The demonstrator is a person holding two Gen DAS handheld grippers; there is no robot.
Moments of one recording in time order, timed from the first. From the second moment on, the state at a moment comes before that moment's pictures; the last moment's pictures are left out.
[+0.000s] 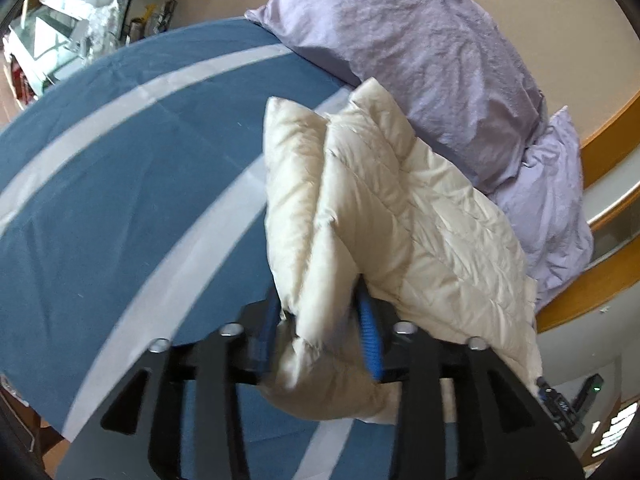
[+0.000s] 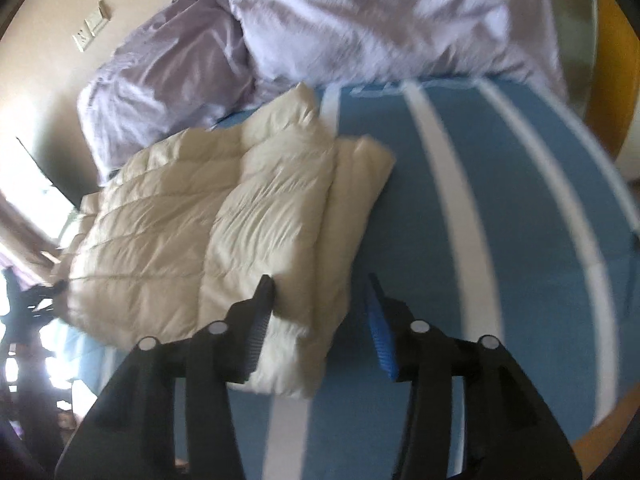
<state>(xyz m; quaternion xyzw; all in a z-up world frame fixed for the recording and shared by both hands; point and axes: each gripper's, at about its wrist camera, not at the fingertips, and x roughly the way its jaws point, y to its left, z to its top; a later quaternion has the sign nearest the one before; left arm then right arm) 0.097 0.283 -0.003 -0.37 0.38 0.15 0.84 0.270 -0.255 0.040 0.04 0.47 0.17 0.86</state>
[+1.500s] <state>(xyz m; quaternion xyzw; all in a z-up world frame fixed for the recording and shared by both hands) 0.287 0.129 0.019 -0.04 0.38 0.19 0.90 0.355 -0.022 0.023 -0.05 0.41 0.20 0.89</state>
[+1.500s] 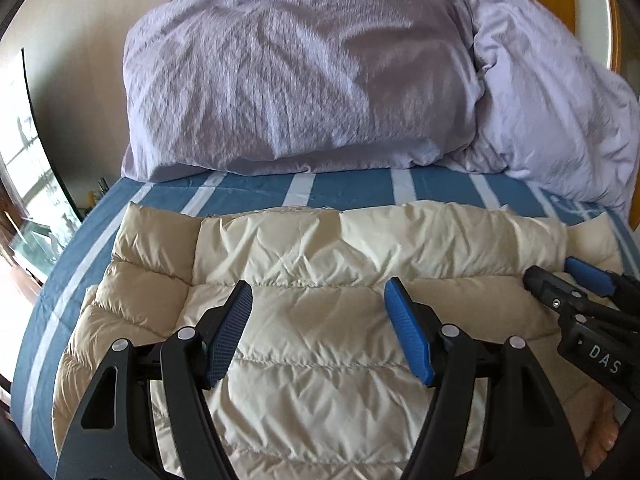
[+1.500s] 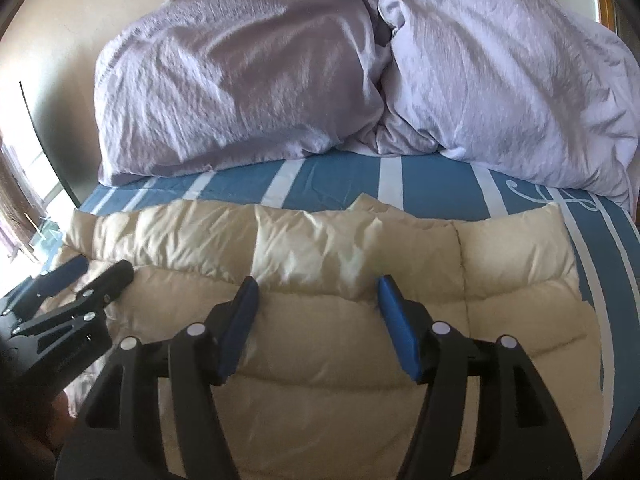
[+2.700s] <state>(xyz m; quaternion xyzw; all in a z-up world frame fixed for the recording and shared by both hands) 0.314 0.146 -0.019 -0.05 0.42 0.21 0.88 0.377 -0.023 -0.019 -0.06 0.44 0.18 0.87</state>
